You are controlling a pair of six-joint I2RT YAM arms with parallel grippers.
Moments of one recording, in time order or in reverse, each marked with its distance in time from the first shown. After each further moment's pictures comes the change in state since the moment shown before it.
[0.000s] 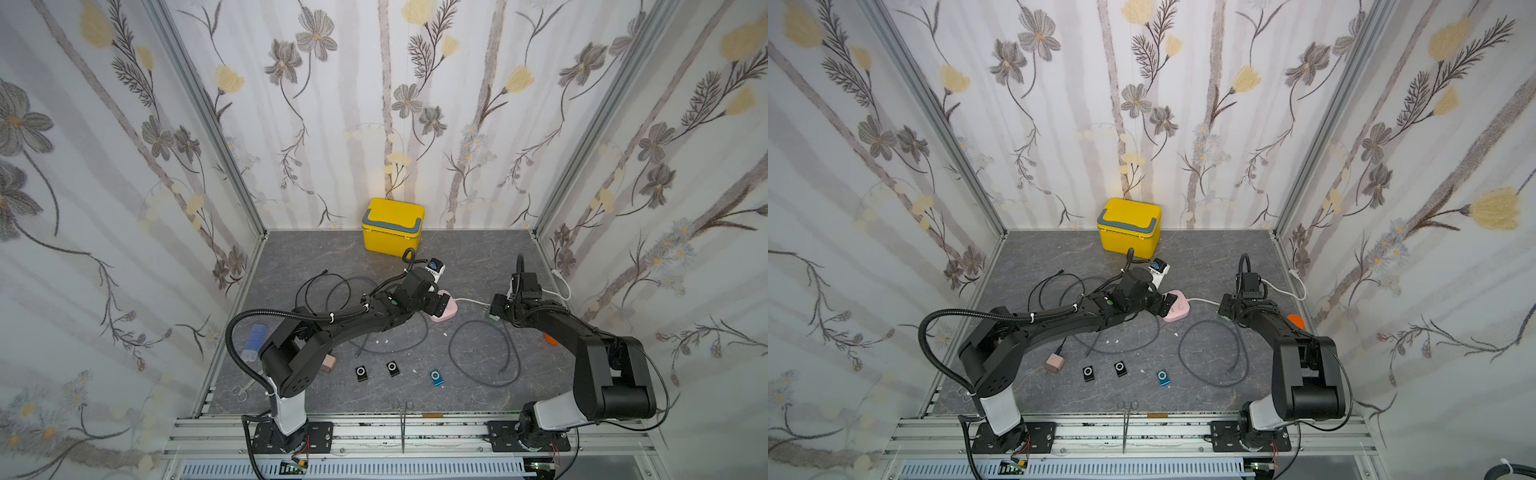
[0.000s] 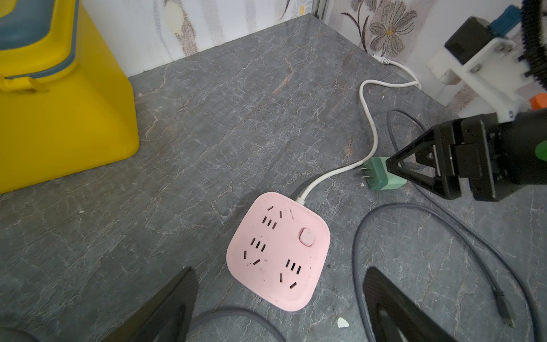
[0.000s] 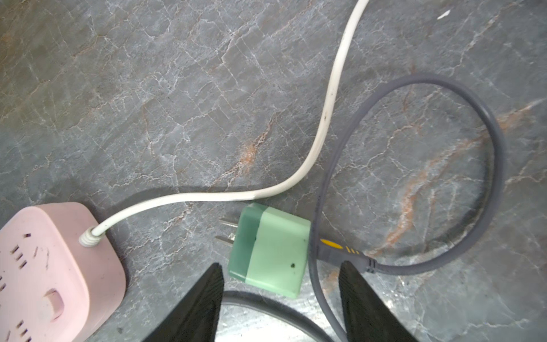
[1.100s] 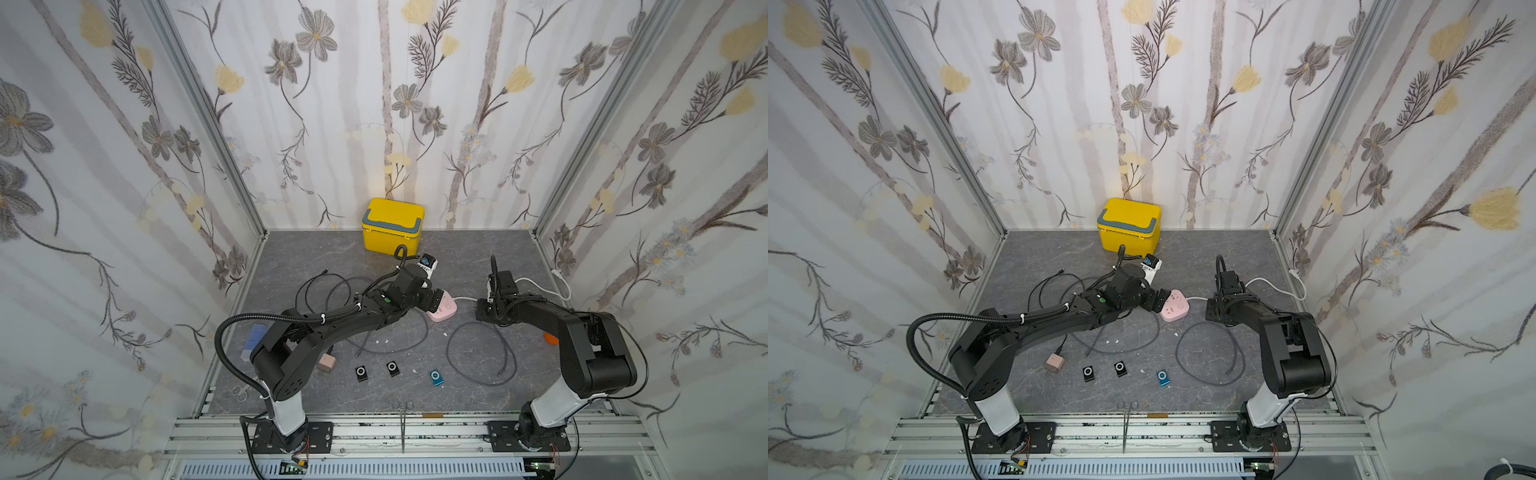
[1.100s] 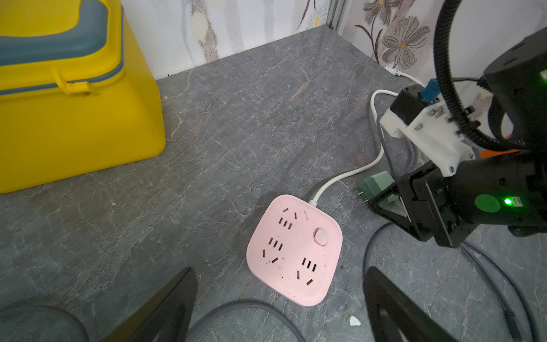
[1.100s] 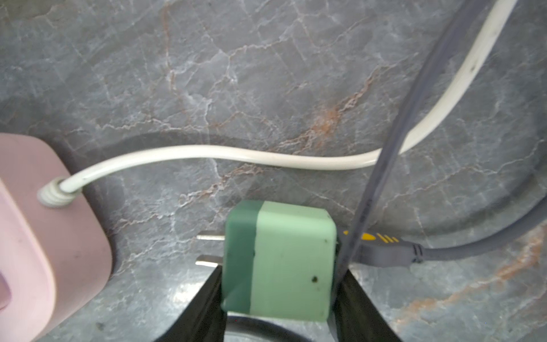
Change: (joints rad) left arm 0.038 -0.055 -0.031 -0.007 -0.005 -0.015; right arm 0.142 0.136 0.061 -0.052 0.026 -0.093
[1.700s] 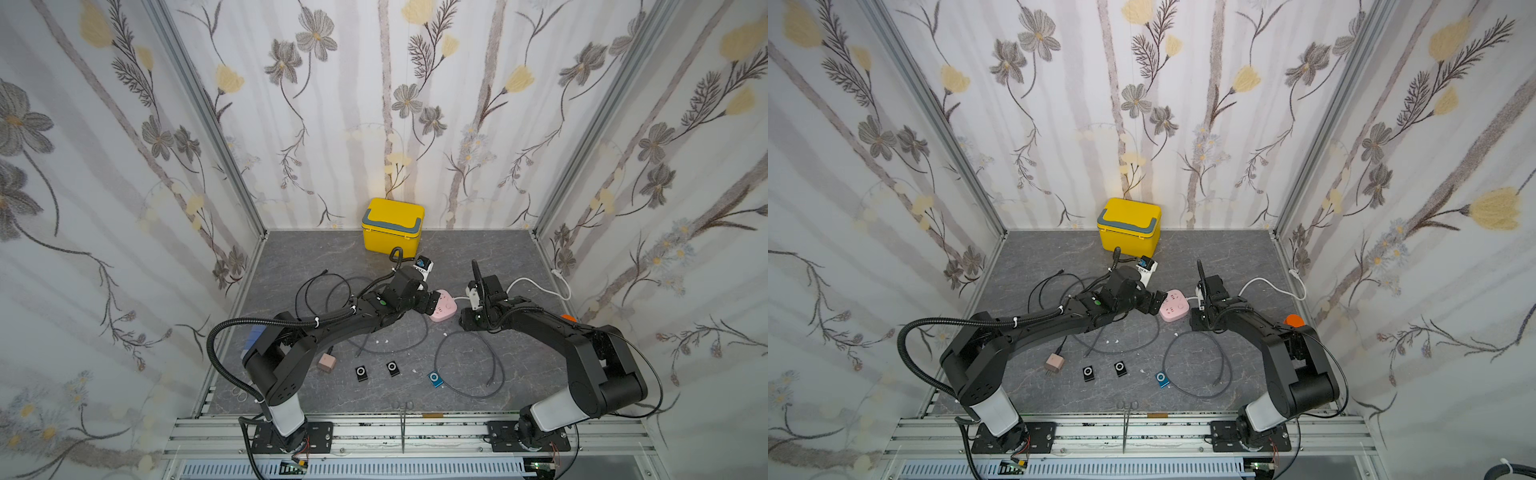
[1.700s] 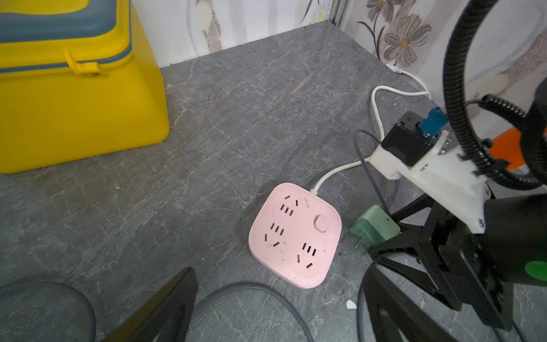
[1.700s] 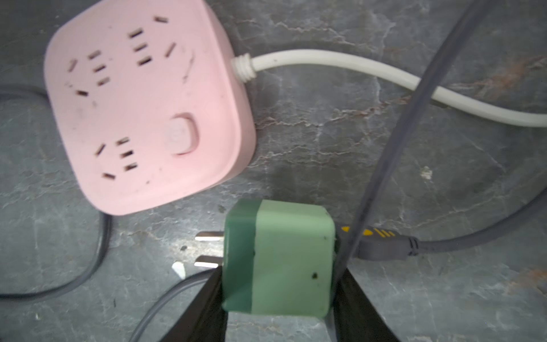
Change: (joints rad) left arm 0.004 -0.039 -0.048 -0.013 0.011 -0.027; right arm 0.153 -0.113 -0.024 -0.097 -0.118 -0.095
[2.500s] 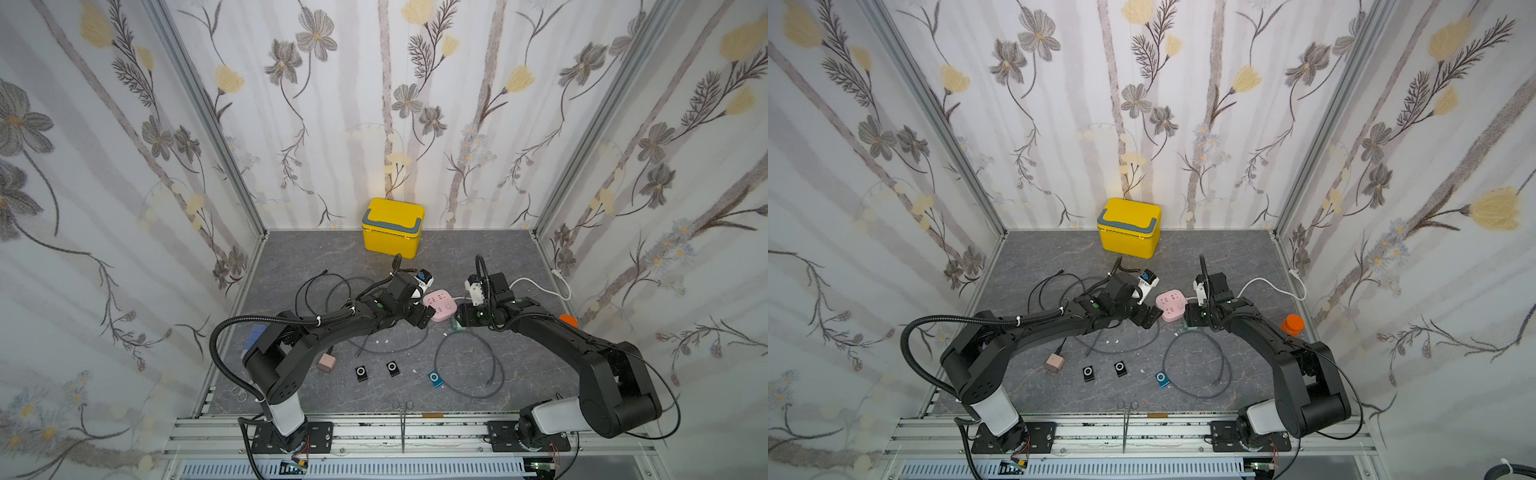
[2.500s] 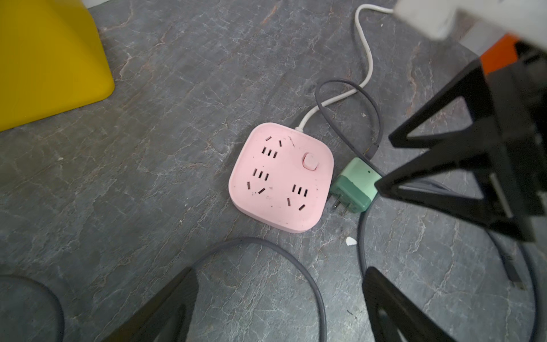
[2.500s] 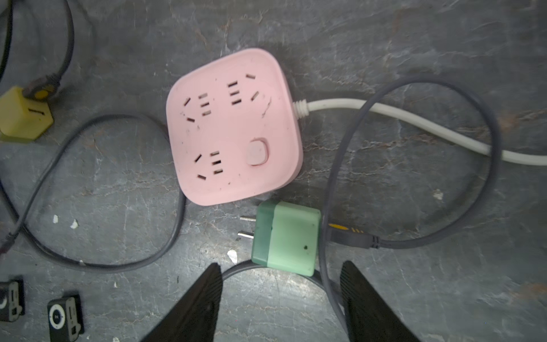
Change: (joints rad) left arm 0.006 0.026 -0.054 -0.067 0.151 0.172; right arm -0.022 -0.128 0.001 0.013 -0.061 0.021
